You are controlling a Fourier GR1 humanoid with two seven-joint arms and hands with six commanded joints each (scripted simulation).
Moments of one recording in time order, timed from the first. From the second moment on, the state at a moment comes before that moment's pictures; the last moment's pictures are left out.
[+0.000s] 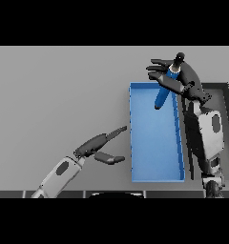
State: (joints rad) left arm -0.24 0.24 -0.60 -1.60 0.00 -0.24 0.09; right arm -0.74 -0.40 -0.01 -1.54 -0.58 0.06 0.61
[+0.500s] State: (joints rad) left arm -0.24 0.23 -0.60 -1.60 0.00 -0.23 0.09; right arm -0.48 -0.57 0.30 -1.48 -0.71 -0.11 0.61
